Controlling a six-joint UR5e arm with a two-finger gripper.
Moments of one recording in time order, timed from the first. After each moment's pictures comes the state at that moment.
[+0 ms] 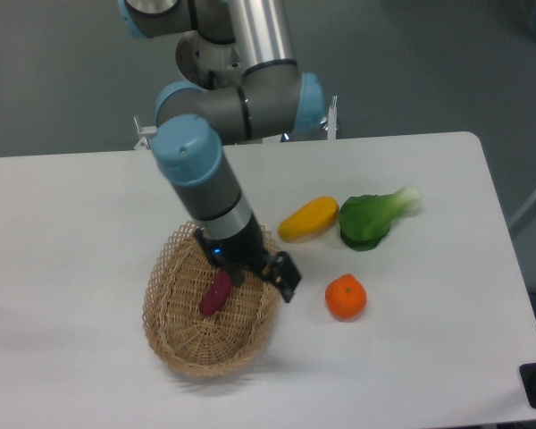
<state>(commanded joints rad) 2.31 -1.87 -1.65 -0.77 1.78 0.88</state>
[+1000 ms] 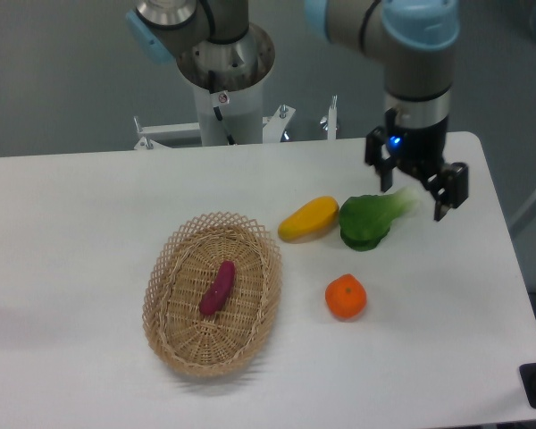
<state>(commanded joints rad) 2.75 -1.73 -1.56 -1.15 1.52 1.70</state>
